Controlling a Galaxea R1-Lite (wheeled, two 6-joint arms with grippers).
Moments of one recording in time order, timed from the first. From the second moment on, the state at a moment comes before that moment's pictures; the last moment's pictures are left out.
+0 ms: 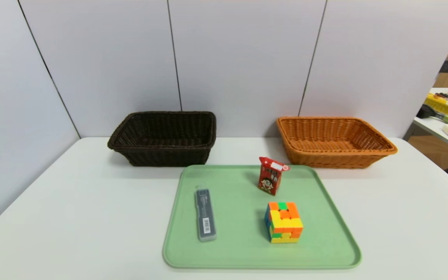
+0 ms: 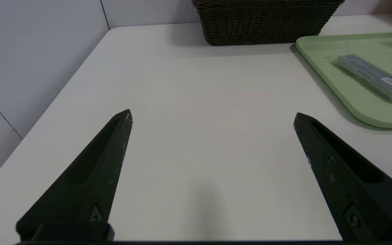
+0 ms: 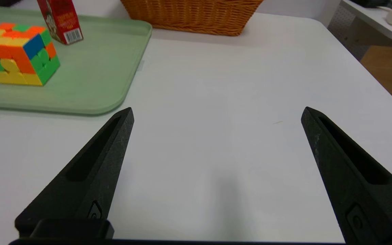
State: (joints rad) left arm 0.00 0.00 -0.06 0.01 -0.02 0.02; right arm 0.00 0.00 -0.07 0.12 0.00 -0.10
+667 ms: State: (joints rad) left arm 0.00 0.29 -0.44 0.11 -0.01 0.01; right arm 0.00 0.32 -0.57 0.29 0.11 -0.14
